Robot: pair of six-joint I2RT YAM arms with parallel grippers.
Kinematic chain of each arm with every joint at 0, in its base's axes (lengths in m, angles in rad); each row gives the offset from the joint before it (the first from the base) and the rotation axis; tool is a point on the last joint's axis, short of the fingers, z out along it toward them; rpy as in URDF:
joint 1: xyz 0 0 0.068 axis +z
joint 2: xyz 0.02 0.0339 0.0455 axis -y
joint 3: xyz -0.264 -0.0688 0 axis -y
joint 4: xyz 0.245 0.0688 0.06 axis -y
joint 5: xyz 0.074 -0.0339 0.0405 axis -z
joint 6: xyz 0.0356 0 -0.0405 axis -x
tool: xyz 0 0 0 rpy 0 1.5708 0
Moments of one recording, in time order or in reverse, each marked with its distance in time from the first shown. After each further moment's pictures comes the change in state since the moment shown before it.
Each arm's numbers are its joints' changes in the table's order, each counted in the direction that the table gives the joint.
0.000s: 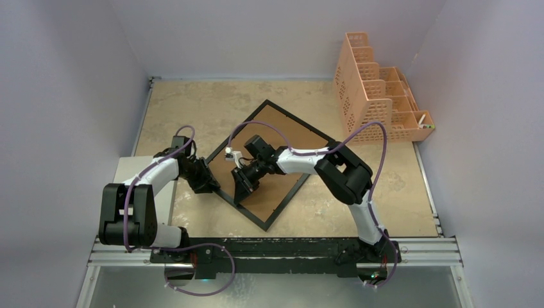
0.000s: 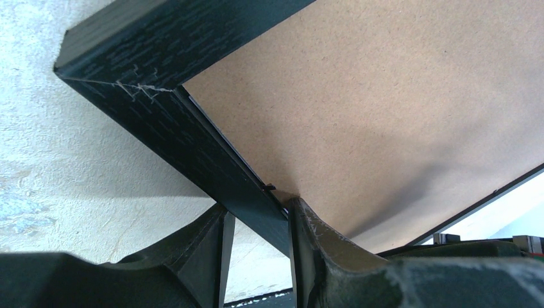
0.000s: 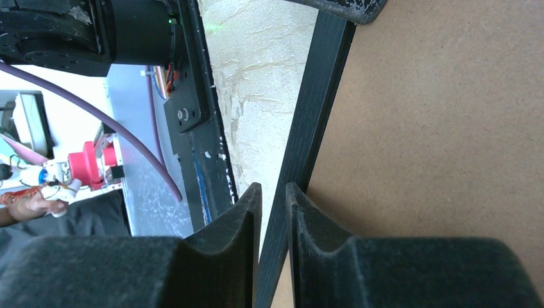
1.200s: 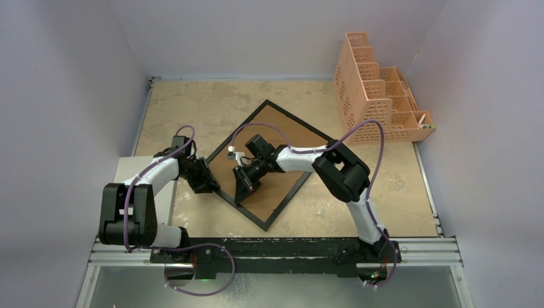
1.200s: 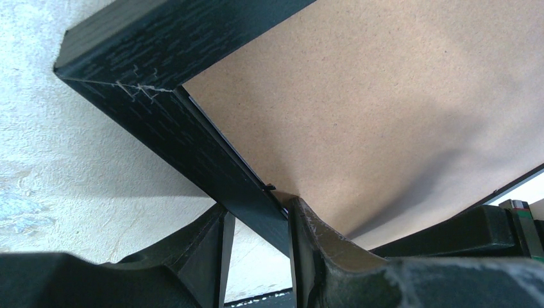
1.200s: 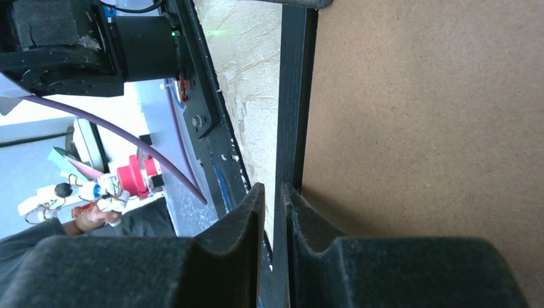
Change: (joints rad) left arm 0.000 -0.002 0.002 -0.002 0.000 0.000; right arm -0.029 -0.045 0.027 -0.043 0.000 -0.129
